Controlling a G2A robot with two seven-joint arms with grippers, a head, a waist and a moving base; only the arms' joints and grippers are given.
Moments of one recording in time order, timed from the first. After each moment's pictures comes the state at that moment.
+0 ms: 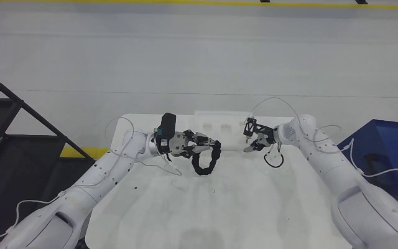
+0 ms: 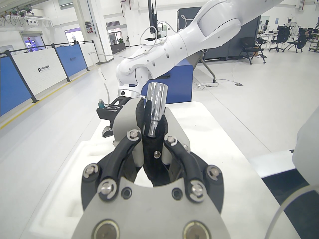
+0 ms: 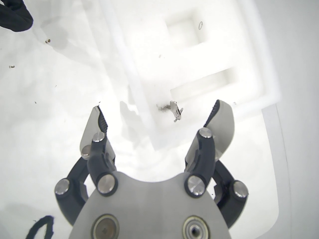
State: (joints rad) left arm 0.80 -0.96 -0.68 -1.22 1.32 -1.01 0.81; right arm -0.47 -1.30 0.58 -0.45 -1.34 -0.98 0.05
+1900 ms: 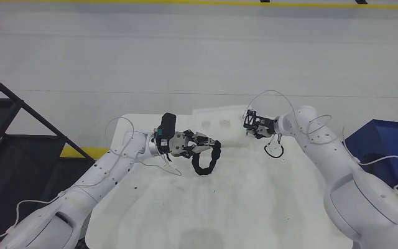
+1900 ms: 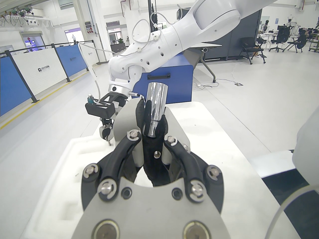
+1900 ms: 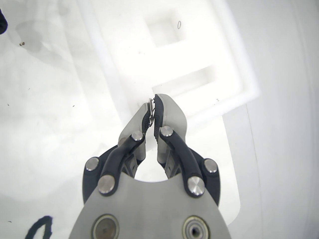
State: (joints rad) left arm 0.80 -0.96 -0.68 -1.22 1.32 -1.01 0.81; right arm -0.36 -1.37 0.52 -0.30 -1.51 -0.92 -0.14
